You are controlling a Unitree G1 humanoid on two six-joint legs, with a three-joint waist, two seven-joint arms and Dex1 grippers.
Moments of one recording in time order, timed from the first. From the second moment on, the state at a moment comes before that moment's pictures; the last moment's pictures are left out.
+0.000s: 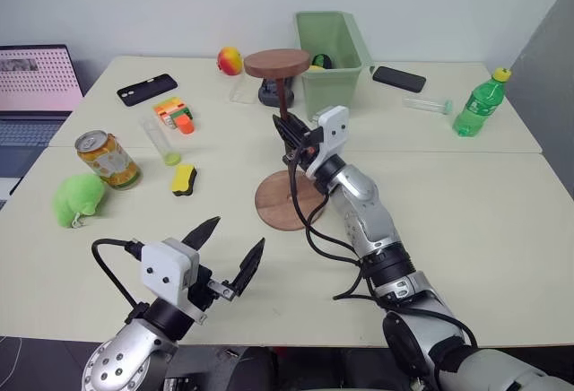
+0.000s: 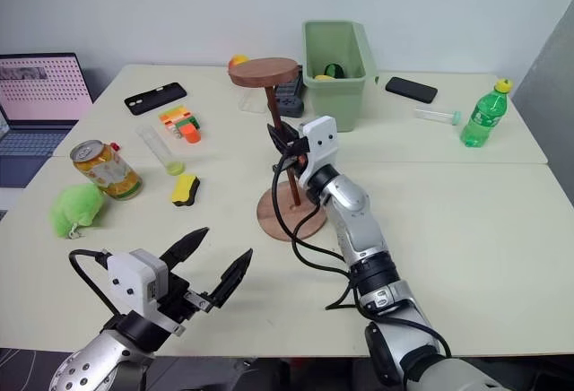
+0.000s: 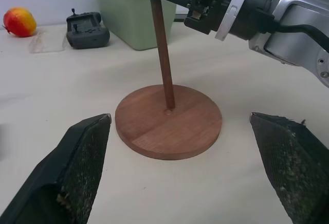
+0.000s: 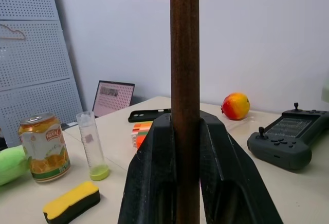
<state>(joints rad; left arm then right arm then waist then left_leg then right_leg) 0.50 0.34 0.13 -0.88 -0.38 0.32 -0.40 -0.73 0.13 0.12 0.40 0.19 -0.08 0.41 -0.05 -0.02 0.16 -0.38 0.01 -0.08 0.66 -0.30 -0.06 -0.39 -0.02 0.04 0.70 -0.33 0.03</state>
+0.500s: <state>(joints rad) 0.54 0.33 0.12 -0.85 -0.37 0.27 -0.40 -0.70 0.13 0.17 0.38 0.20 -0.08 0.41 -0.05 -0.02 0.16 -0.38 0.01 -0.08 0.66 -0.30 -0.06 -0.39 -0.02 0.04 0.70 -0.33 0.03</state>
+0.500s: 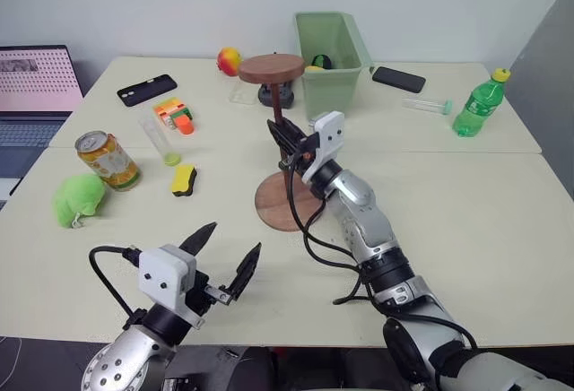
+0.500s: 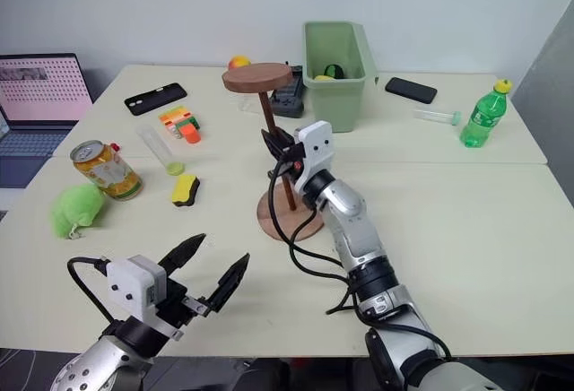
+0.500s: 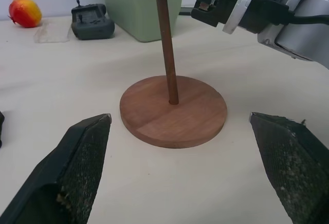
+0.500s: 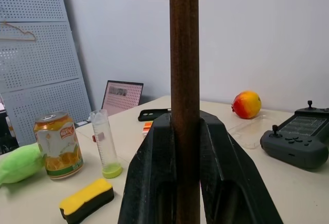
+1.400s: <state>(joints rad) 0.54 0.33 0.11 -0.85 -0.35 0.25 -0.38 -0.52 0.01 0.26 0.12 0.13 0.01 0.52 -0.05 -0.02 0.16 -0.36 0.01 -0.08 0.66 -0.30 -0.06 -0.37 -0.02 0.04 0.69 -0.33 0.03</state>
